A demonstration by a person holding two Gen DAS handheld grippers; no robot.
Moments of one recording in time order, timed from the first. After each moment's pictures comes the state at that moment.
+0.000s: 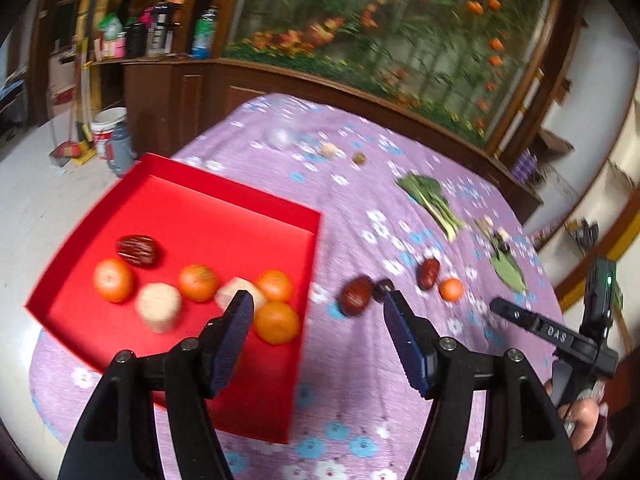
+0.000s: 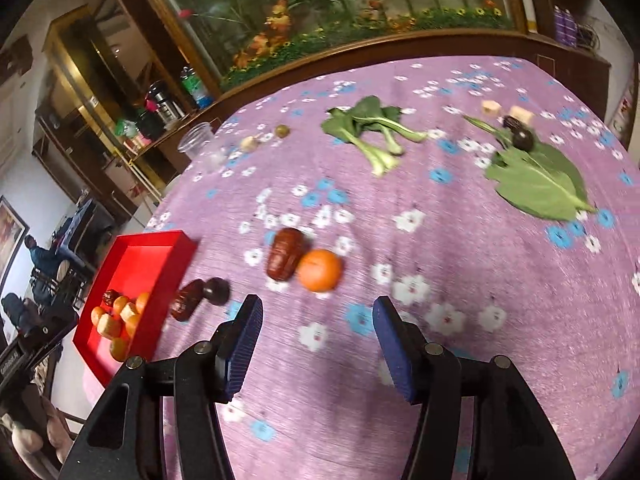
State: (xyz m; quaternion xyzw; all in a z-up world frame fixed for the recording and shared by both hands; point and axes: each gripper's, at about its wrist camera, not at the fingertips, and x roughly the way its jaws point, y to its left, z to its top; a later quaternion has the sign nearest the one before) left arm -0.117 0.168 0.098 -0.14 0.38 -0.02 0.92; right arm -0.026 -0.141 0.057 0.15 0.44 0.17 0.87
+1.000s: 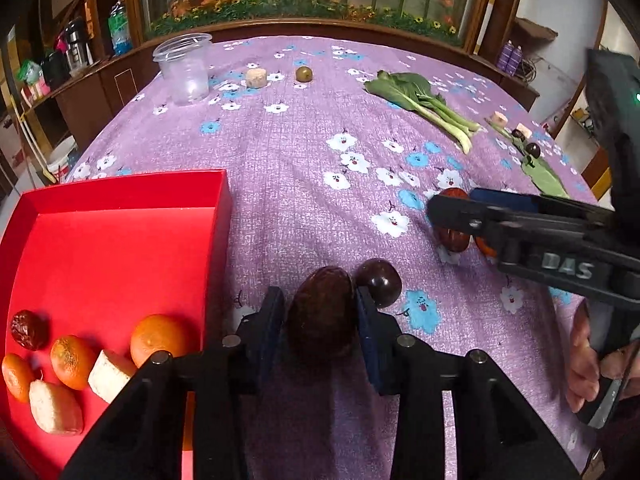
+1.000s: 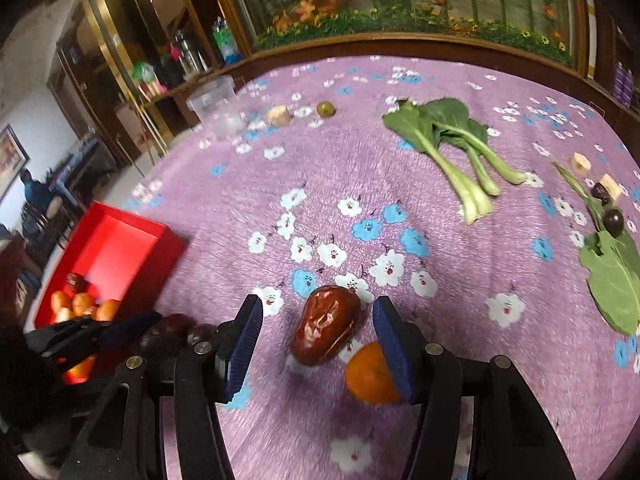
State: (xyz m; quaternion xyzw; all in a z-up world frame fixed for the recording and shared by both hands) left arm -0.016 0.106 0.022 0.00 0.47 -0.07 0.88; right arm 0.054 -0.056 0.034 0.04 0.46 0.21 0.86
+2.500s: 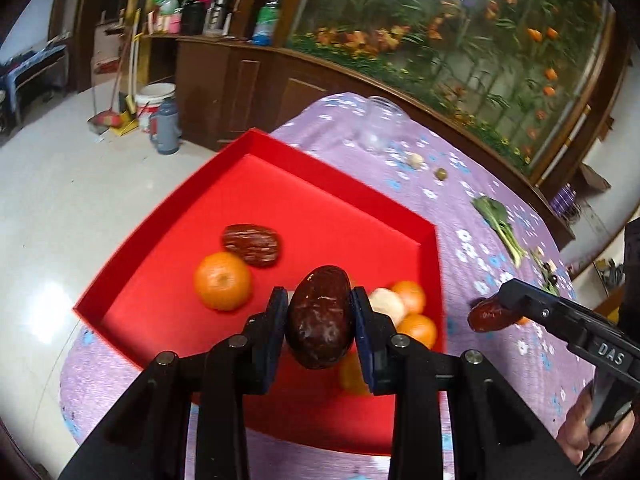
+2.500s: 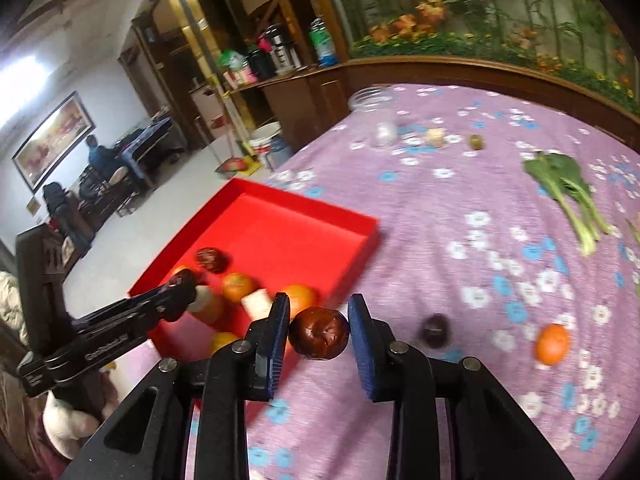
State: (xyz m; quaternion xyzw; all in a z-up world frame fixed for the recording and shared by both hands) left arm -0.124 0.278 0.061 -0.19 0.38 0.06 0.90; right arm -0.030 0.055 0.101 0.03 0.42 0.35 0.84
